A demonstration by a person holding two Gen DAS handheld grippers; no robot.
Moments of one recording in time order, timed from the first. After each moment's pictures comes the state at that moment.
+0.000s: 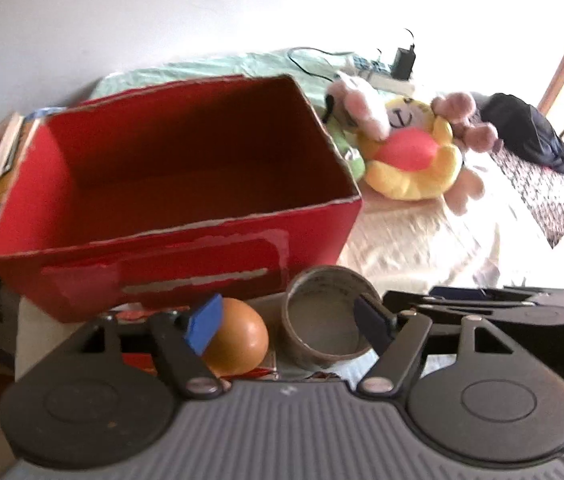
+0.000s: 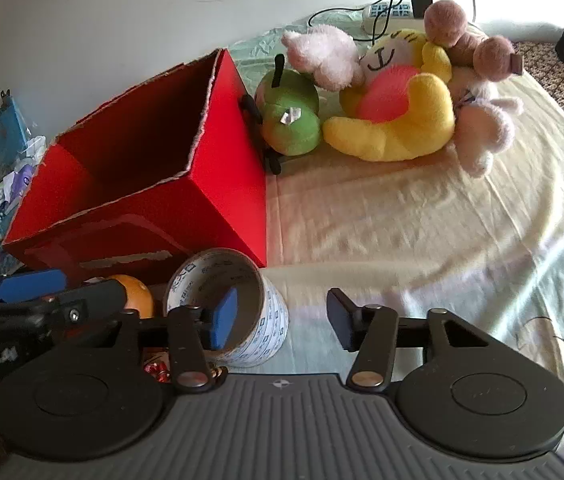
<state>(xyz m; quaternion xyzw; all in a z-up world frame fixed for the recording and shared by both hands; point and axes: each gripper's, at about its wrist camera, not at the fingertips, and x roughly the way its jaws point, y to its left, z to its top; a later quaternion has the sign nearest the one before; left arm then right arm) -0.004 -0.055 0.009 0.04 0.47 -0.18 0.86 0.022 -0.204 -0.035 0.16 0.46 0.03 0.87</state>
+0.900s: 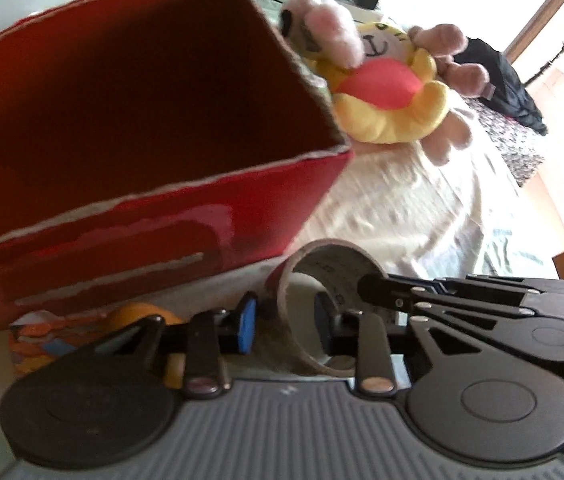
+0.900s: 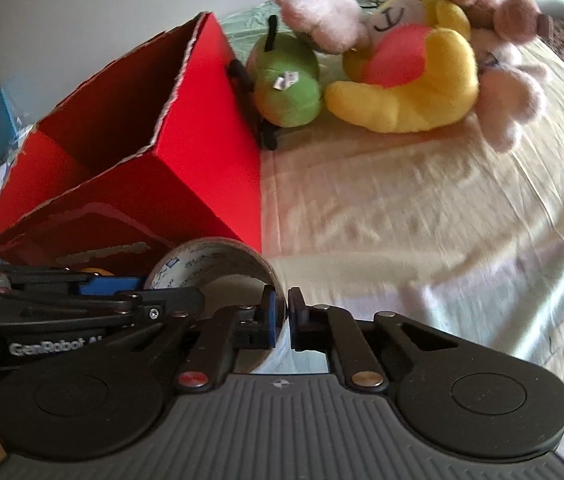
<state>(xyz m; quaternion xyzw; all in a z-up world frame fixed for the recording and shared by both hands) 0.048 -0.080 -0.043 0.01 0.55 -0.27 0.79 0.038 -0.207 -0.059 0.17 0.48 0.03 0.86</state>
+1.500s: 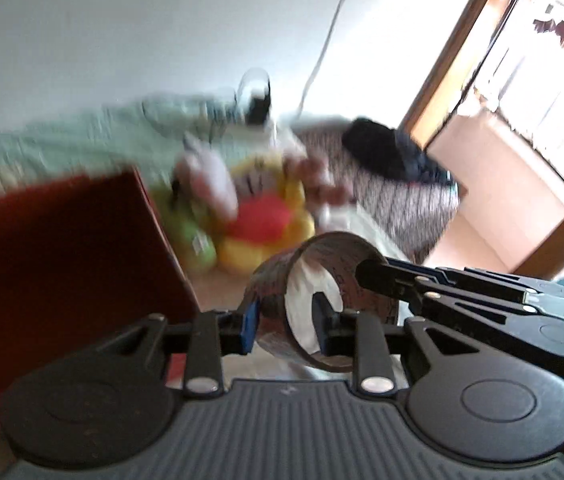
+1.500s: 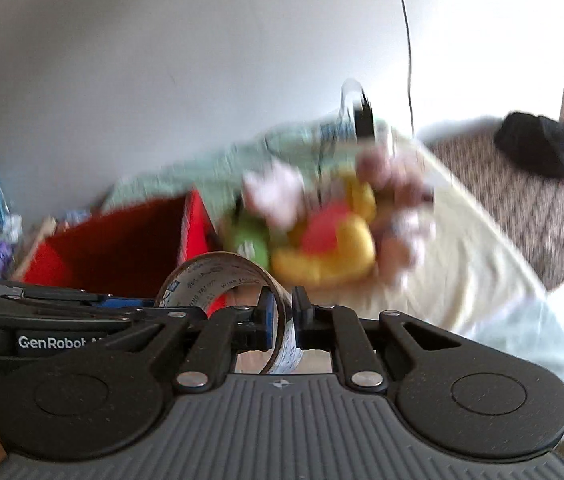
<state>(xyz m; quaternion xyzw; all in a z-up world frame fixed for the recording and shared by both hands) 0.045 -0.079 0.088 -0.02 0.40 -0.39 0.83 -0.009 -0.225 0.070 0.12 0.30 -0.04 0.95</state>
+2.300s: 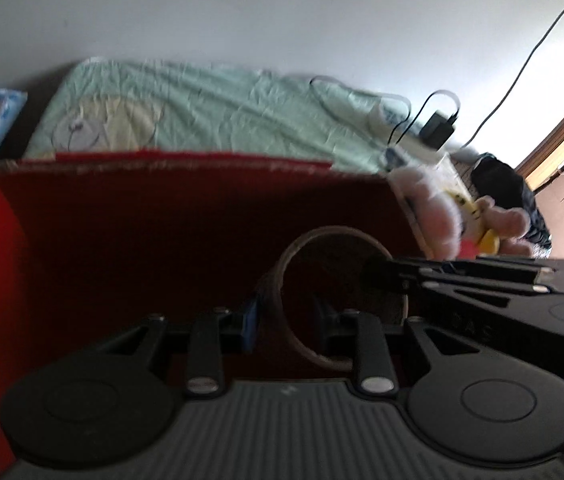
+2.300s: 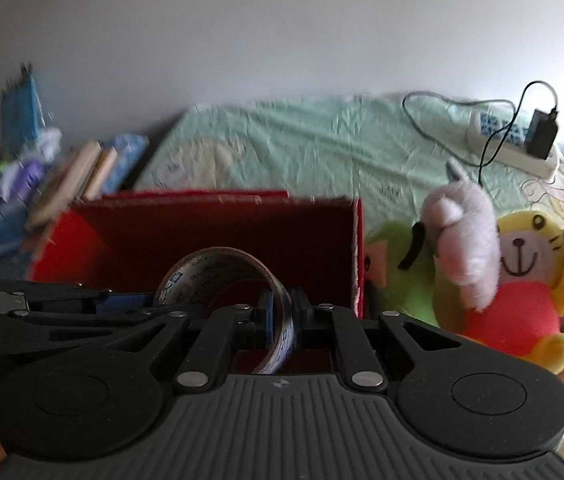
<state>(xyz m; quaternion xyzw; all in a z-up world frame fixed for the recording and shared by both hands) 0.180 0.016 0.013 -0.08 0.48 -0.24 0.84 0.170 -0.126 0.028 0.02 0.44 0.07 0.89</state>
